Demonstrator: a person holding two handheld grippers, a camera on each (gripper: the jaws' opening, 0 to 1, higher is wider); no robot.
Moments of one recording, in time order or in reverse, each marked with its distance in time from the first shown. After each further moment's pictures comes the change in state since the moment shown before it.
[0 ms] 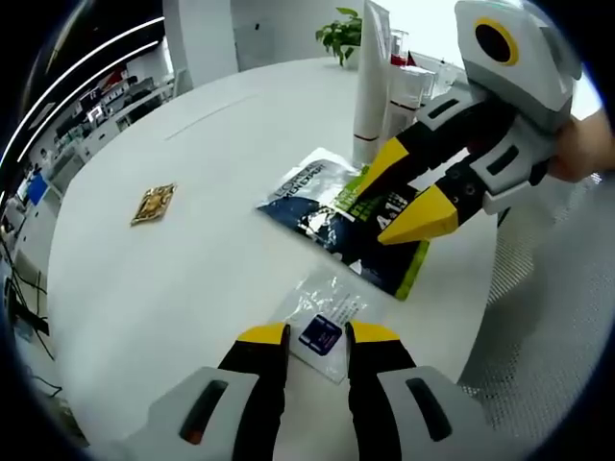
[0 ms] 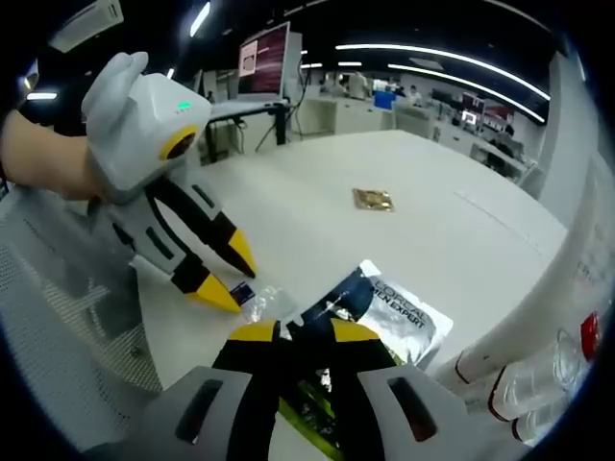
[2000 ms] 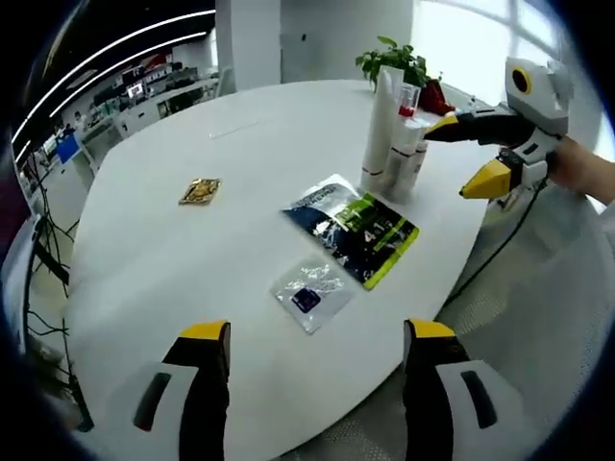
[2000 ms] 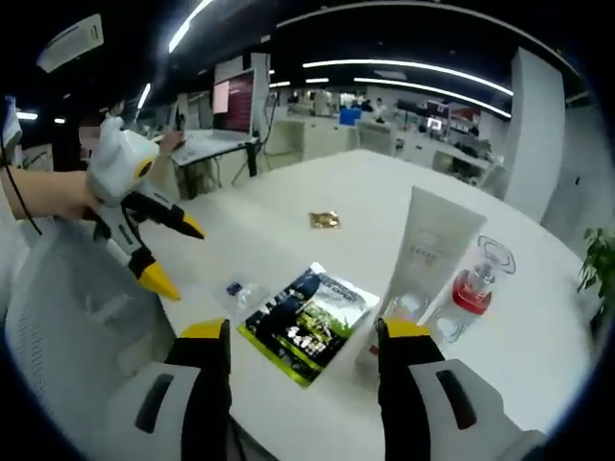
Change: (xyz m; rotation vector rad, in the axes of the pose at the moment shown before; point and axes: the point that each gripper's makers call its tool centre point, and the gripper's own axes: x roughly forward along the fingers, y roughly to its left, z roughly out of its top) left arm -0.080 -0.018 -0.003 -0.187 -0.078 0.083; right arm -0.107 -0.028 -0.003 0.085 -0.075 -0.124
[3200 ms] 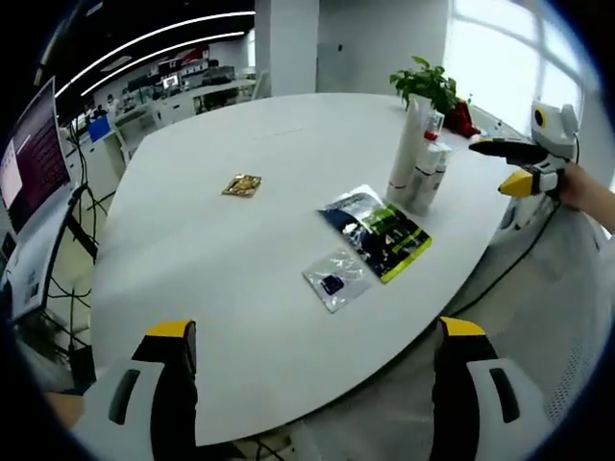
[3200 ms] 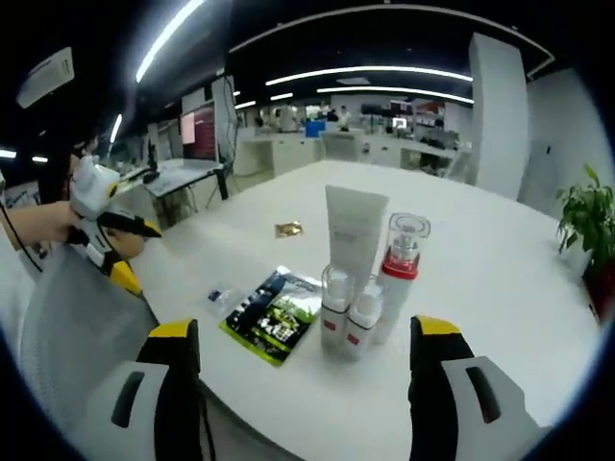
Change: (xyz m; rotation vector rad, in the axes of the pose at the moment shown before) left arm -0.039 0.021 -0.011 -0.097 -0.027 0.095; right arm -0.047 -0.038 -0.009 0.135 -0.076 -0.090
